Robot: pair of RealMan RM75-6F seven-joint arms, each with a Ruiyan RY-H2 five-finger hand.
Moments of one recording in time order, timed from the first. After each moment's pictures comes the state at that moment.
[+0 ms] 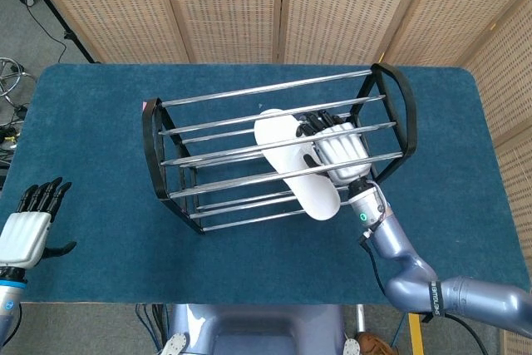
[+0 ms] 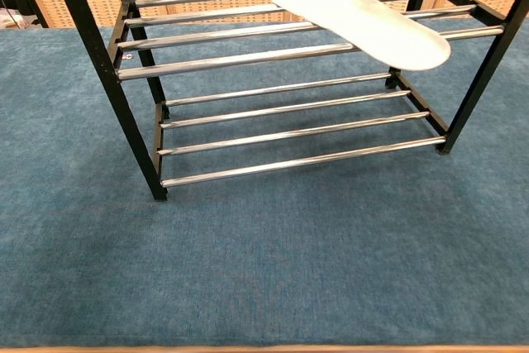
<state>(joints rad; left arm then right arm) -0.18 -1.14 -0.03 -1.62 1.42 1.33 0.10 0.84 -1.34 0.29 -1.69 -1.13 1.18 -0.40</state>
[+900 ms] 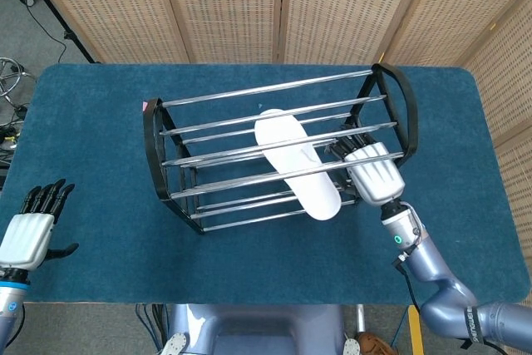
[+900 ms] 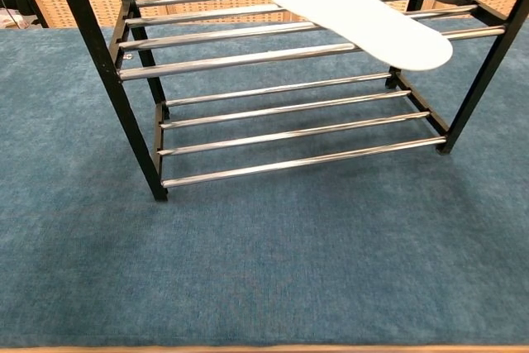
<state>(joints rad) -0.18 -1.14 -0.03 -1.63 1.42 1.34 0.13 0.68 -1.23 0.18 -1.73 -1.34 1.26 -0.31</state>
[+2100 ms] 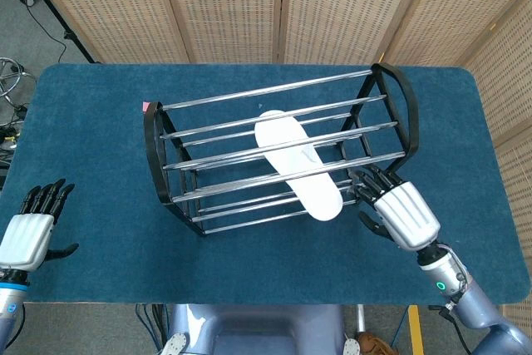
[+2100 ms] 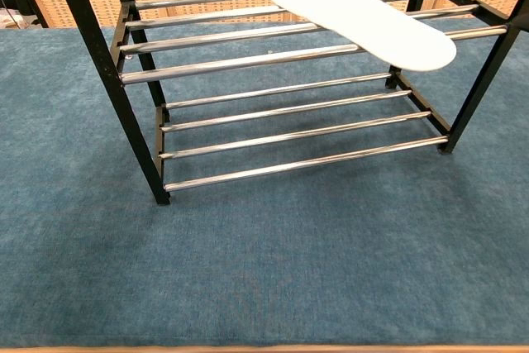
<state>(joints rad) -0.17 -1.14 -0.02 -1.64 1.43 1.35 0.14 0.49 -1.10 0.04 -1.73 -1.72 1.42 -0.11</state>
